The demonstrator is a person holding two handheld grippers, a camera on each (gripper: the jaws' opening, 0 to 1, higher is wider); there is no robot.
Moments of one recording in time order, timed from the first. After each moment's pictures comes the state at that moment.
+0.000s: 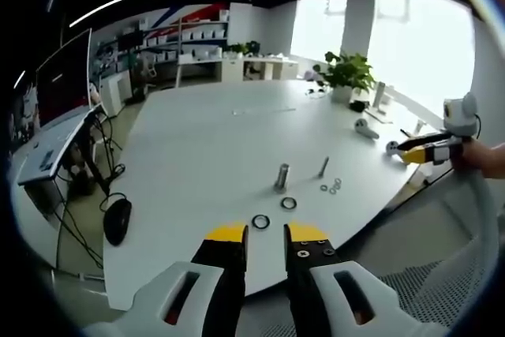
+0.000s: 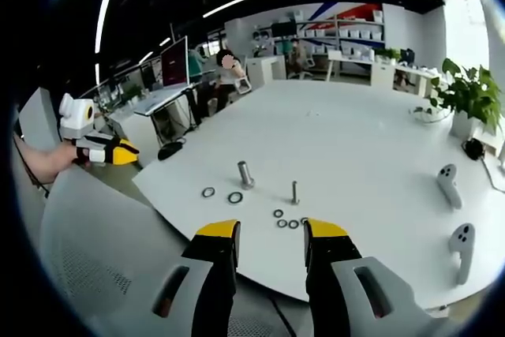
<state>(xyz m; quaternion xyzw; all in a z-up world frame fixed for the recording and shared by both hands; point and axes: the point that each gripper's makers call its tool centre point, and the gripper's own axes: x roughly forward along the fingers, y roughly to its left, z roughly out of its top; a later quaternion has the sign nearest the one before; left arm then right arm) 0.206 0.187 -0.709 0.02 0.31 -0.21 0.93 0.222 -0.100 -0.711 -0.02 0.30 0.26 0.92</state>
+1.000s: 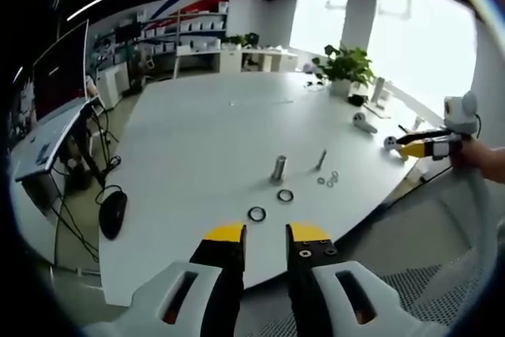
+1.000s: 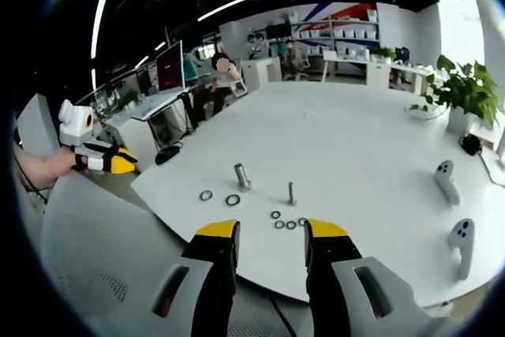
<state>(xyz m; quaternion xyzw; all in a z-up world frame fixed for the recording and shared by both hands) 0.202 0.184 -0.716 0.01 0.33 -0.22 0.92 0.223 -0.104 -0.710 0.00 0.30 0.25 0.92</state>
